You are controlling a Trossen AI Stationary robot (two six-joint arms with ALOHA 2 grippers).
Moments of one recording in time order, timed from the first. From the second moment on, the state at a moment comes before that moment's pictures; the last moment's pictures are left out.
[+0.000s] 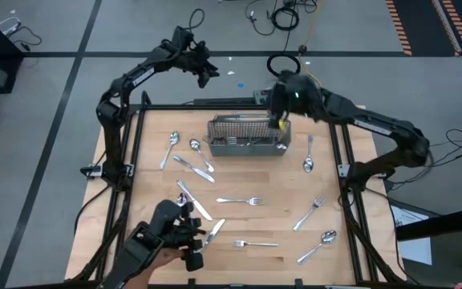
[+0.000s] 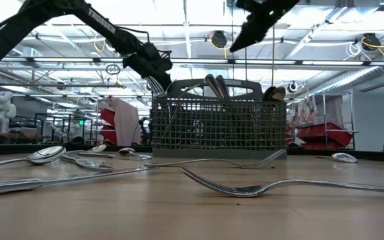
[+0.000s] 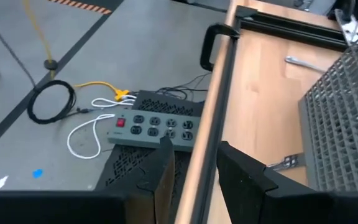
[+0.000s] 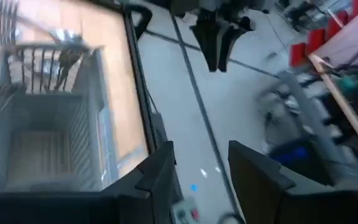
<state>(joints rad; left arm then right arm) 1.01 2.04 1.86 -0.57 0.65 0.46 -0.45 1.38 1.30 -0.41 0.19 -0.57</state>
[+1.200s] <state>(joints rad) 1.04 2.01 1.86 -0.59 0.66 0.45 -0.58 1.87 1.72 -0.98 -0.21 -0.71</state>
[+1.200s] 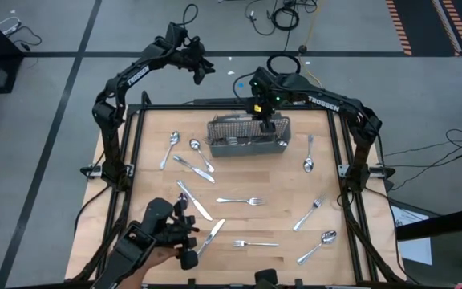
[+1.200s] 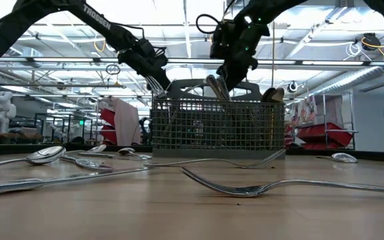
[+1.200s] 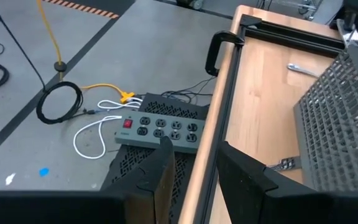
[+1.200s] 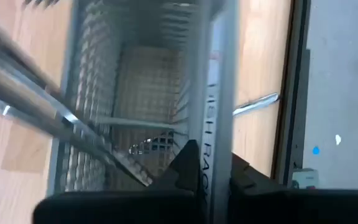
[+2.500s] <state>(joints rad) 1.04 2.01 1.86 -0.60 0.65 0.42 -0.88 1.71 1.72 -0.99 -0.31 -0.56</state>
